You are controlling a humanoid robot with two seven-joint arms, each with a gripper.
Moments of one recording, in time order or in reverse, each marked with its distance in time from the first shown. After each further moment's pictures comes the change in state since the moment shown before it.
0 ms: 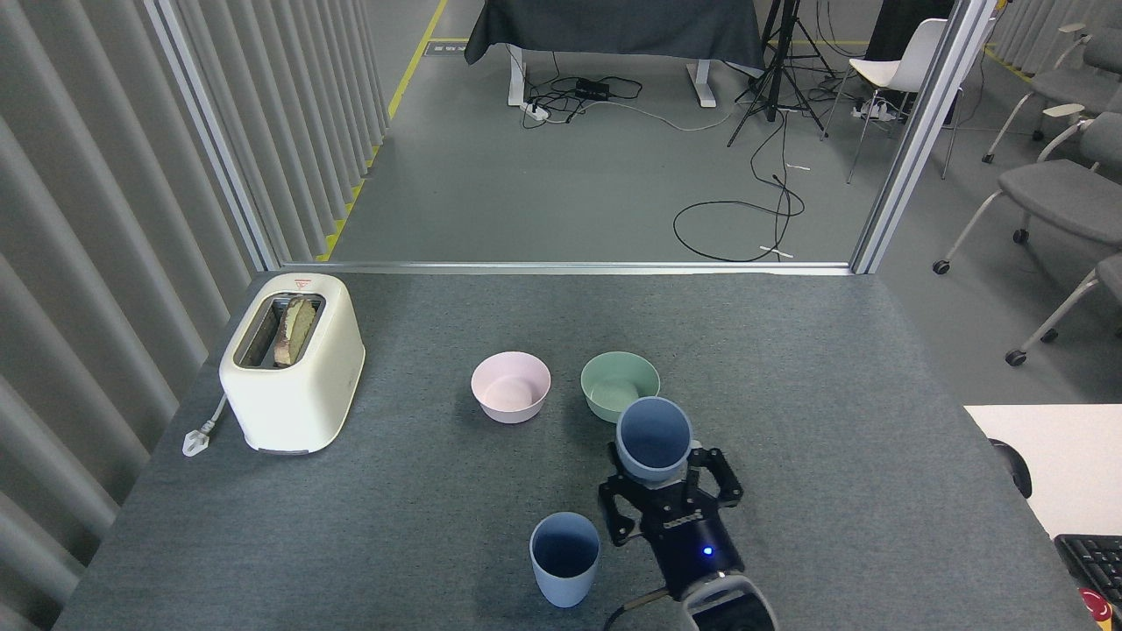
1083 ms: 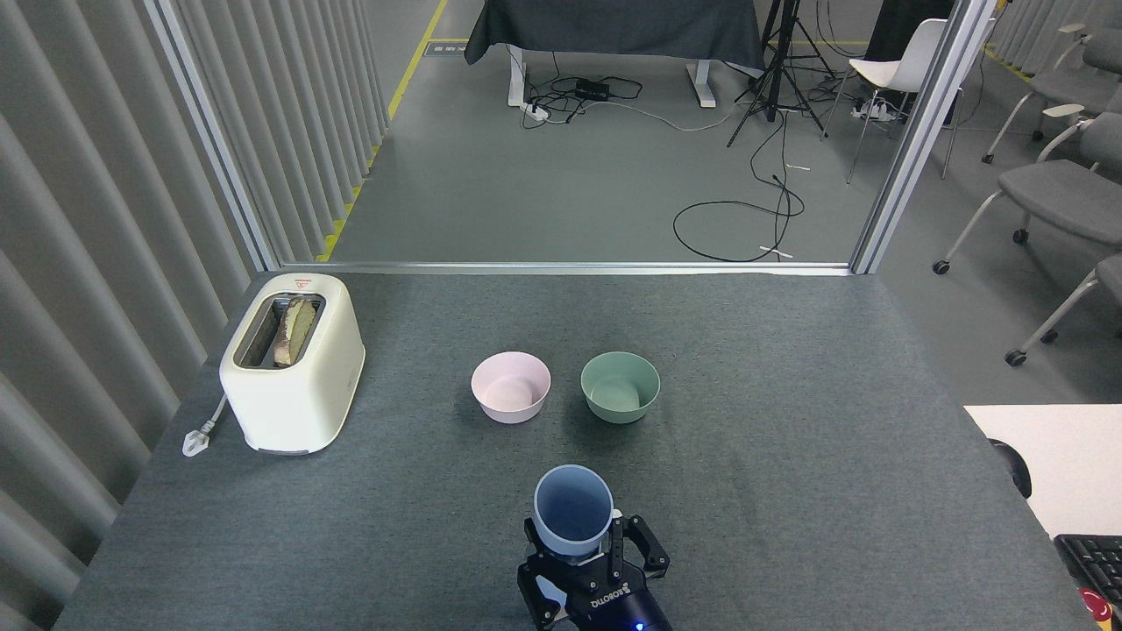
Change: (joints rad) left arm 0.013 0.003 -0.002 0.009 0.010 0.020 0.014; right arm 0.182 0.090 0.110 -0.121 0.013 -0.035 0.106
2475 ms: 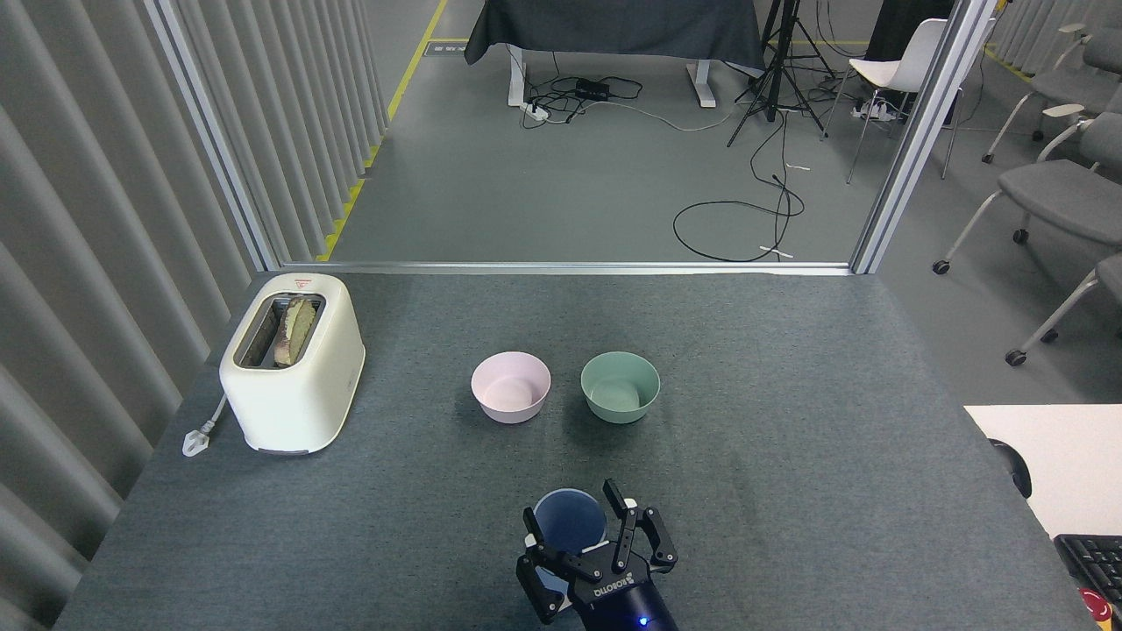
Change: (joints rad) left arm 0.003 0.003 0.001 0.006 0.002 0.000 0.002; right arm -0.007 0.007 0.001 -0.020 -0.018 0.035 -0.083
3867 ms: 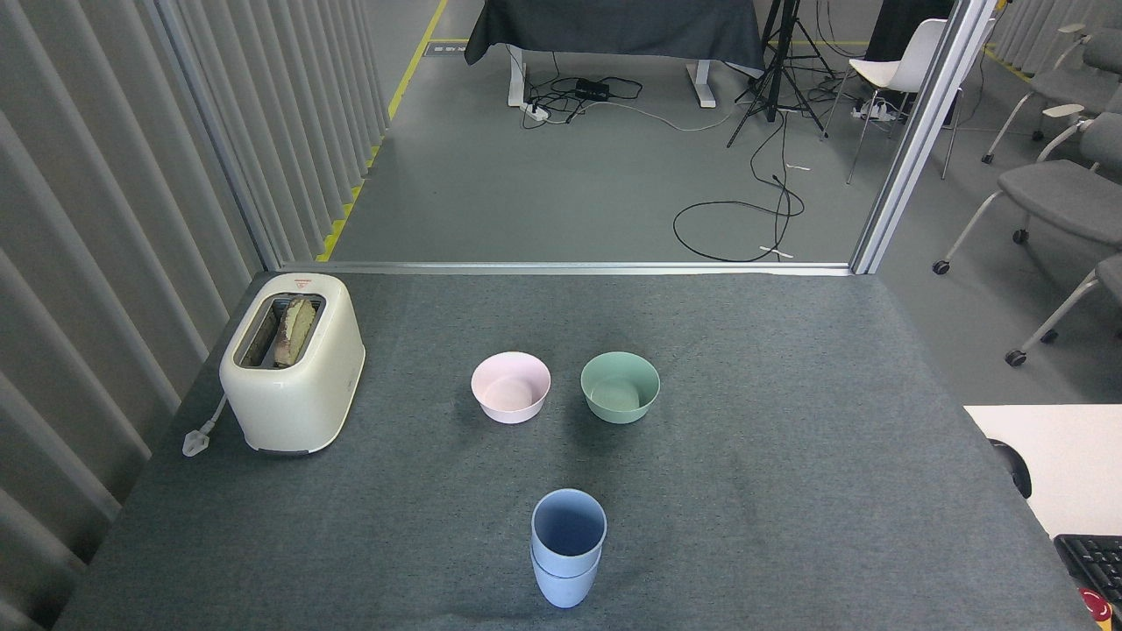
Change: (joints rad) left arm -0.006 0.000 0.007 -0.030 -0.006 -0.002 0.032; right arm 0.456 -0.165 -0.368 -0.078 -0.134 -0.145 -0.271
